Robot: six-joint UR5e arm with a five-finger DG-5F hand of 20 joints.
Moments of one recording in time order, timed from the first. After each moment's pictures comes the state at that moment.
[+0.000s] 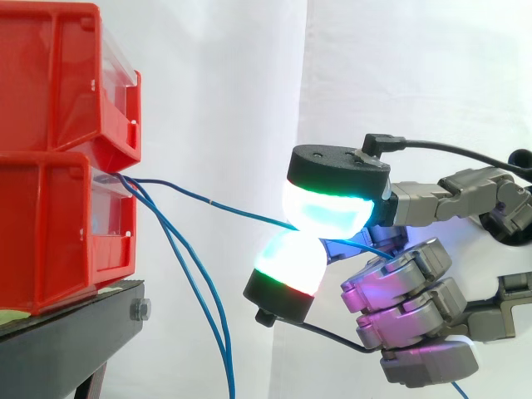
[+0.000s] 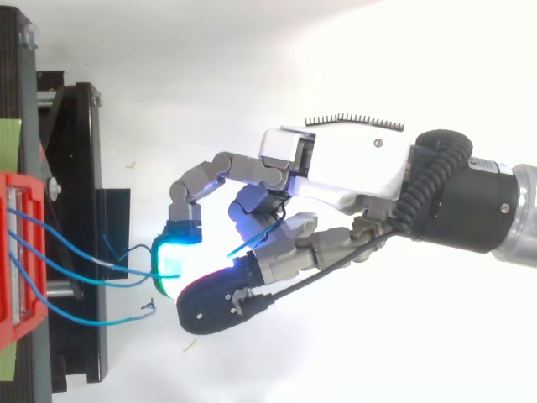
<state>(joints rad) 0.19 -2.26 -1.22 -2.95 -1.21 -0.01</state>
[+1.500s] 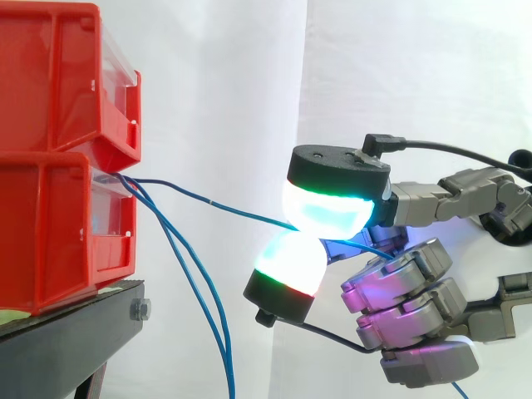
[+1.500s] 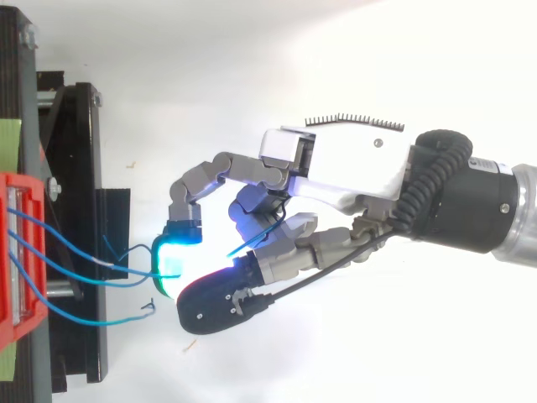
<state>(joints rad) 0.19 -2.26 -1.22 -2.95 -1.21 -0.01</state>
